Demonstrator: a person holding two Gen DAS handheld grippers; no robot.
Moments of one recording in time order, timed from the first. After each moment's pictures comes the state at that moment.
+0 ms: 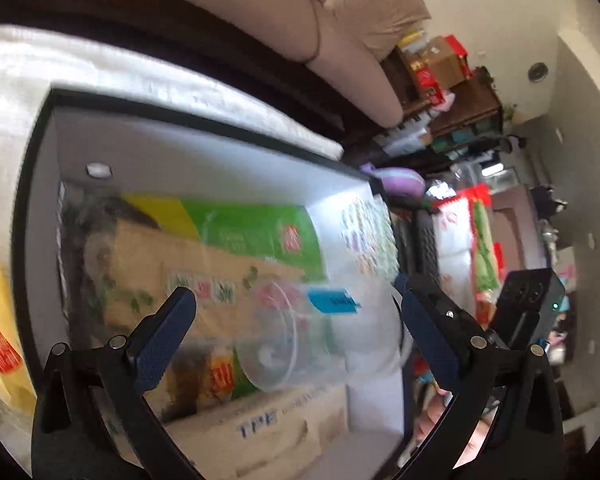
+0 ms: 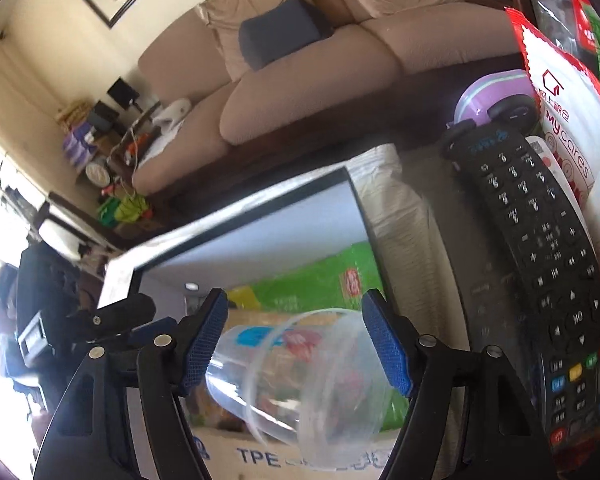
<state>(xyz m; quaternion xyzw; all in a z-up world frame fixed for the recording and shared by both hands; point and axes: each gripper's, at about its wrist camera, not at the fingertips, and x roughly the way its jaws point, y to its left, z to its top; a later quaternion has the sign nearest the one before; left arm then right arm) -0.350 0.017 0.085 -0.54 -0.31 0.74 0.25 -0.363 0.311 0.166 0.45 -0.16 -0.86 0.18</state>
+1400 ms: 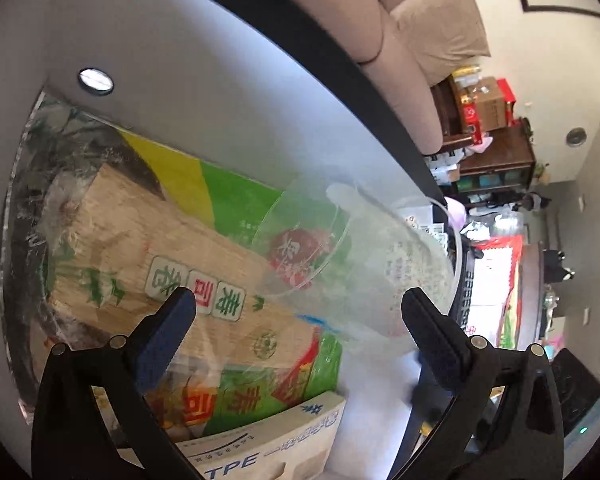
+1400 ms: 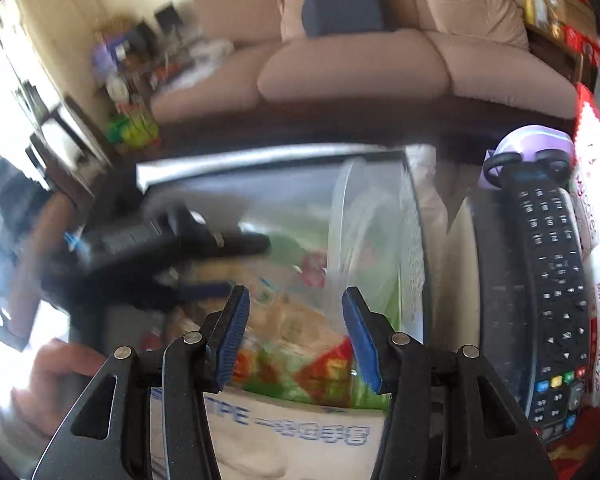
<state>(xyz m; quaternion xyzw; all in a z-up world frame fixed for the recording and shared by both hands) -0.356 0.072 0.006 -0.56 -0.40 0.70 0.17 -0.371 0.262 0.132 0.48 0.03 -0.86 0.20</state>
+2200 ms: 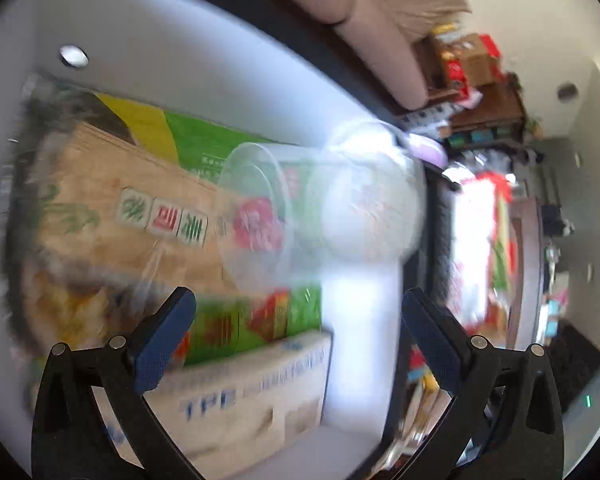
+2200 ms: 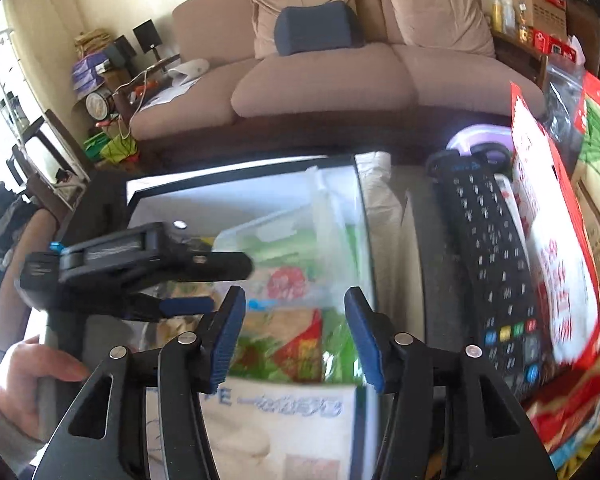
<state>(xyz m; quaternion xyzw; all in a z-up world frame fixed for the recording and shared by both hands) -0.329 0.081 0.052 -0.59 -0.34 0.70 0.22 -0.322 0.288 0.165 0.45 -0.03 -0.88 0.18</state>
